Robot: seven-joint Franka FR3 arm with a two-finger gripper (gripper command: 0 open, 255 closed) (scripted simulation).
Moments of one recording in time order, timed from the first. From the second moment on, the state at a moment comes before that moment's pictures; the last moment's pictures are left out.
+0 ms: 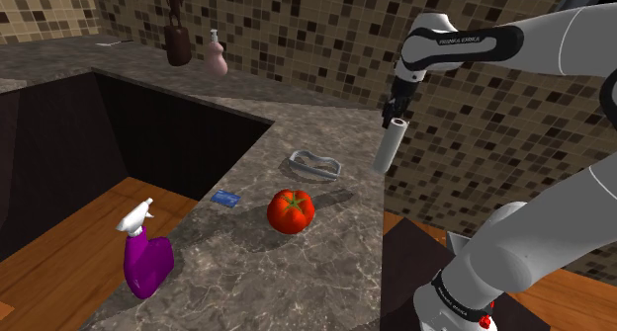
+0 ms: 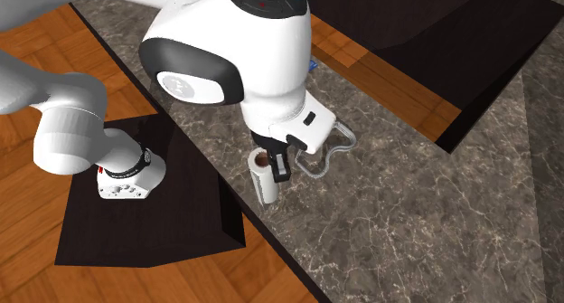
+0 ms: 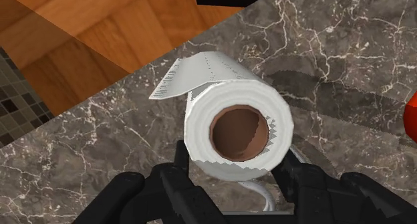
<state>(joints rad) -0.03 -0.27 -0.34 -2.14 -0.12 1.90 -0.34</state>
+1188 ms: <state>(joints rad) -0.02 -0.26 -0.33 -1.90 -0.11 1.65 -0.35</state>
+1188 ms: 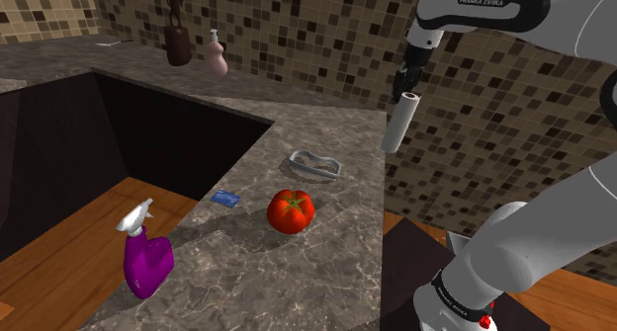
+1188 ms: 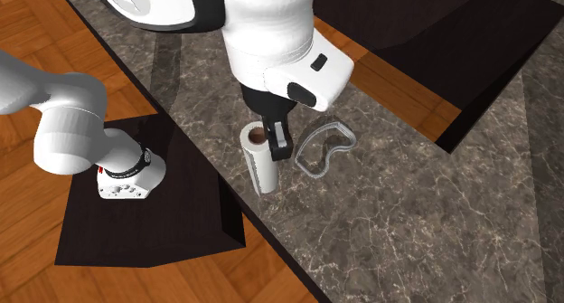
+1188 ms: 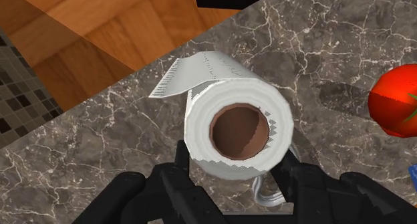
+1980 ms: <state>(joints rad) -0.02 -0.22 -0.33 -1.69 -0.10 1.49 -0.37</state>
